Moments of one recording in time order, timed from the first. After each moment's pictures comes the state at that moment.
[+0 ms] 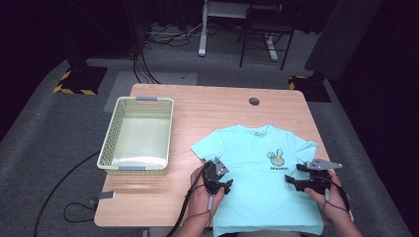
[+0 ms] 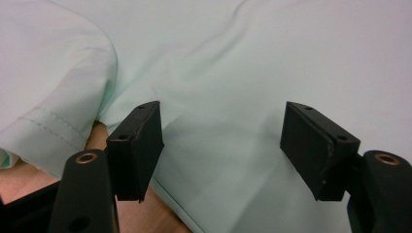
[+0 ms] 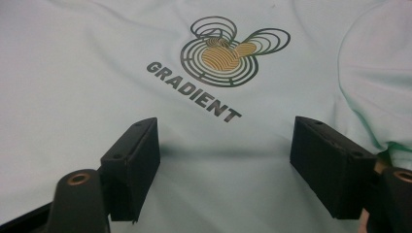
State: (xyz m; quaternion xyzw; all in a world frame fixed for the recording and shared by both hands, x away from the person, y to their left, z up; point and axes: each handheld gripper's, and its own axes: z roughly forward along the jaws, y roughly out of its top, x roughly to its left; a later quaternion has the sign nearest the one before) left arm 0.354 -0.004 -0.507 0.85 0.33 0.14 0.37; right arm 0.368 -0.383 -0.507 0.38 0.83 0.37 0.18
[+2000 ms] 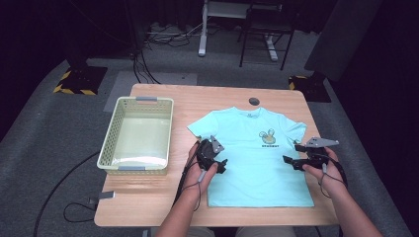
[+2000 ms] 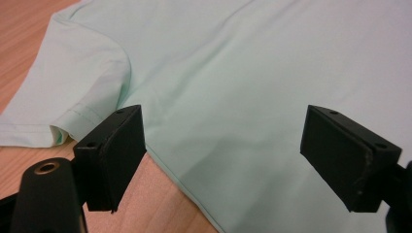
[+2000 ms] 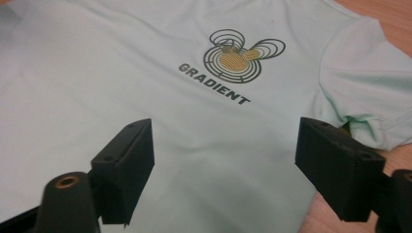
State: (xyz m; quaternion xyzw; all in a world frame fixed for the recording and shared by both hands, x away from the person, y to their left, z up) left arm 0.402 0.009 -0.478 0.86 0.33 0.20 0.35; right arm 0.421 -0.376 -0.473 0.38 0.83 0.37 0.18
